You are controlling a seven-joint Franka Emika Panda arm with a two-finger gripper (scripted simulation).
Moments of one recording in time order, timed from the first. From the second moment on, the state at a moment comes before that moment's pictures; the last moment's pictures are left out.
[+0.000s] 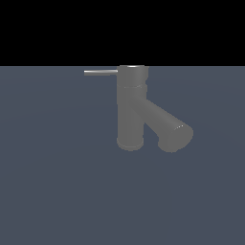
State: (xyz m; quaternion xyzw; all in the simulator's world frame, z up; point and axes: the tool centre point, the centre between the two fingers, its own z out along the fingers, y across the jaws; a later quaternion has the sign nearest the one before) arm -0.208 0.054 0.455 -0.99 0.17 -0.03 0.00
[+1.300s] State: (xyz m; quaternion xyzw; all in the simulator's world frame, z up) arm -0.088 0.110 0.350 -0.90 0.43 -0.01 0.00
